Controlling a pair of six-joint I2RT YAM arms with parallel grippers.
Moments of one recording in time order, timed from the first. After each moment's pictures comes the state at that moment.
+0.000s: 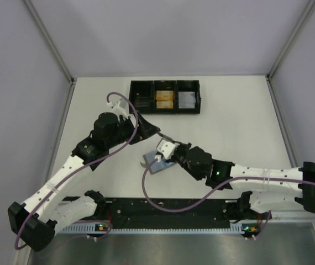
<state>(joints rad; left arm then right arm) -0.56 0.96 0.88 -0.29 0.22 -0.87 1.21 1.15 0.72 0.24 0.47 -0.49</state>
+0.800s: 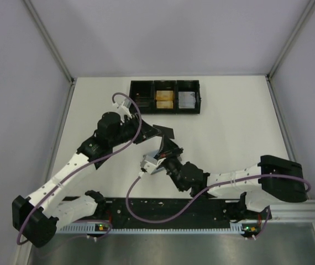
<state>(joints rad) -0.56 1.01 0.85 -0.17 0.32 -0.98 1.39 1.44 0.63 1.01 0.84 -1.21</state>
